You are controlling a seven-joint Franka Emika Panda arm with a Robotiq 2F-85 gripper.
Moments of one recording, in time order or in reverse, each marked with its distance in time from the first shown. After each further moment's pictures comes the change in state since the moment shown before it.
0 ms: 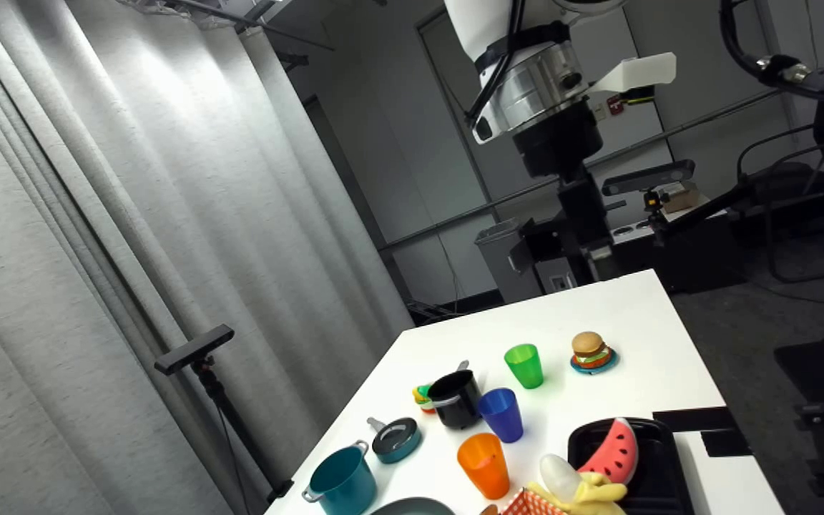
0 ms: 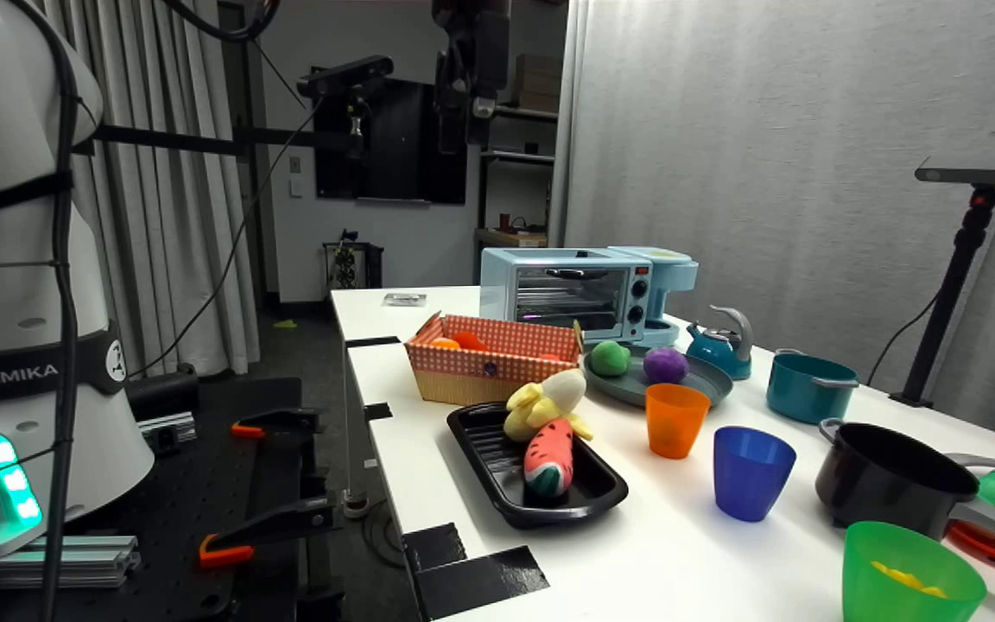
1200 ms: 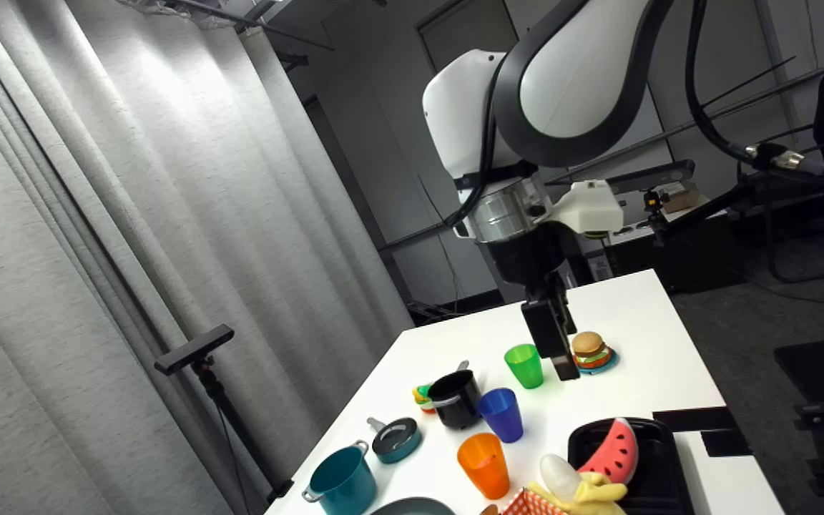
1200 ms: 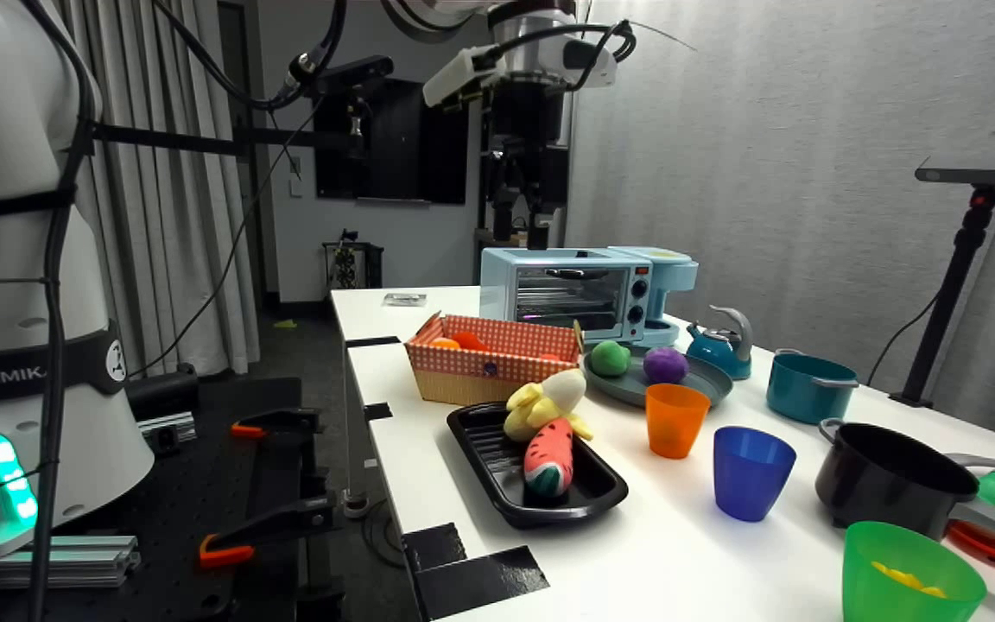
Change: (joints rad) arm 0.006 0.320 0.003 0.011 0.000 0.344 -0.009
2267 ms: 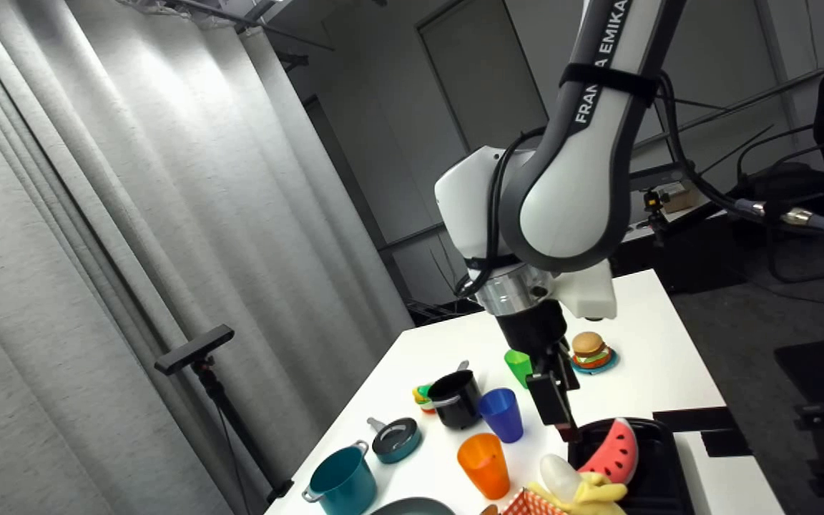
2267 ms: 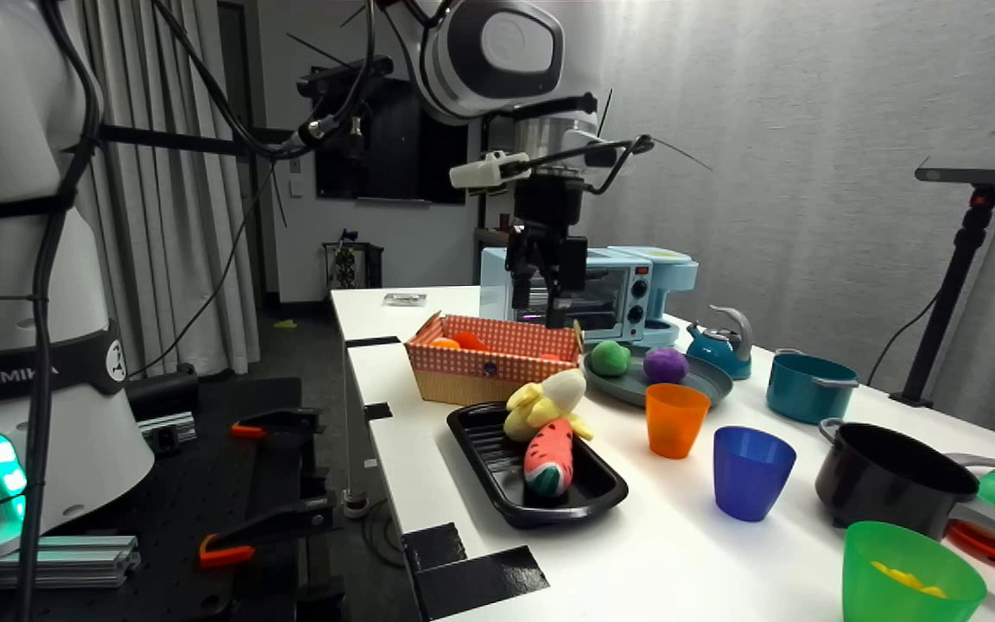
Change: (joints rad) arm -0.012 0.243 -0.012 0.020 0.001 0.207 0.000
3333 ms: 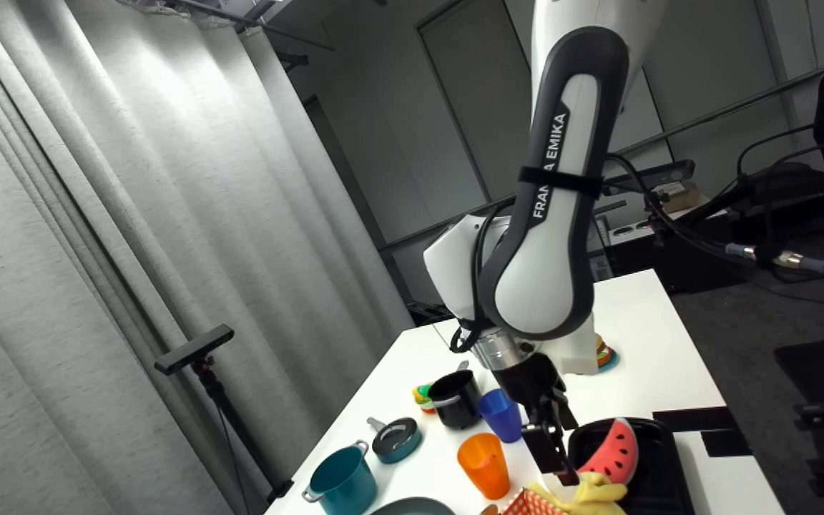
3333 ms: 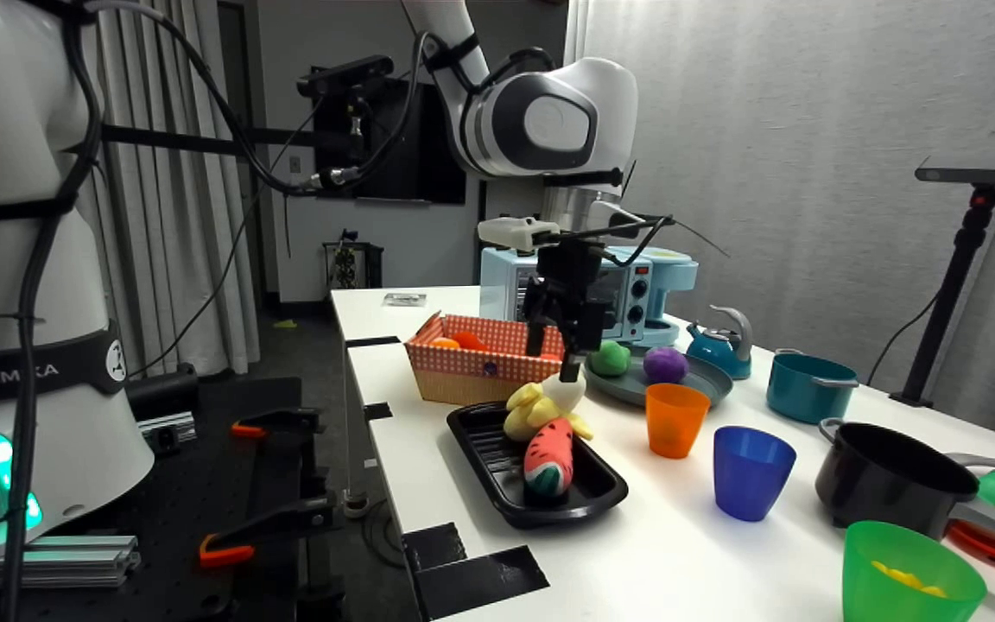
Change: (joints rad) arm -0.003 0.243 0.000 0.140 0.000 0.023 -0.002
